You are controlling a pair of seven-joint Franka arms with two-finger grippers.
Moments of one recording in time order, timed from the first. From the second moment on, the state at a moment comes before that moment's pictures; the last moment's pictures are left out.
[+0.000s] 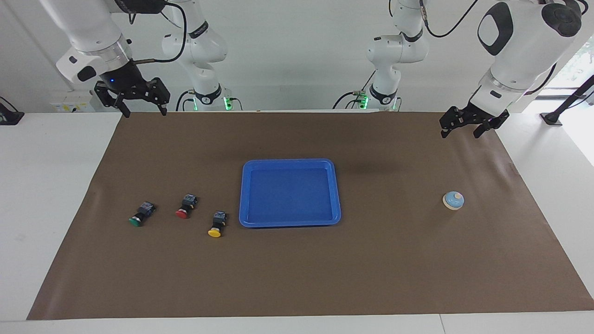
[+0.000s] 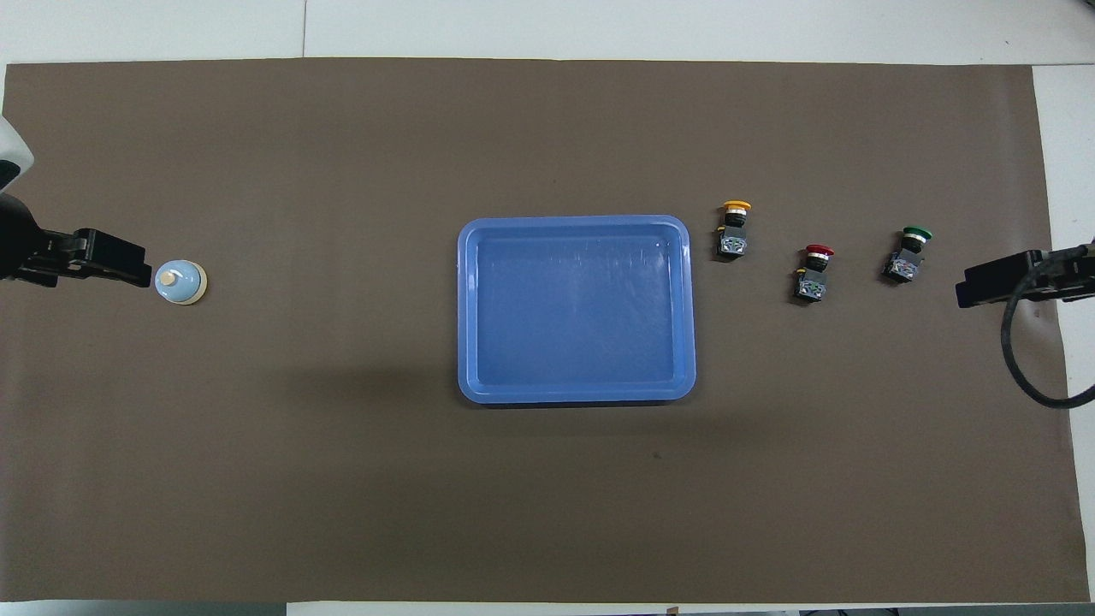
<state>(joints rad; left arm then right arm) -0.05 0.01 0.00 -1.64 -0.01 1.58 0.04 -0.06 -0.07 0.05 -1.60 0.02 1.48 -0.05</state>
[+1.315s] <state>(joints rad) 0.06 0.05 0.02 -1.90 -0.01 1.90 0.04 -0.06 -0.07 0.05 -1.60 0.02 1.48 -0.05</state>
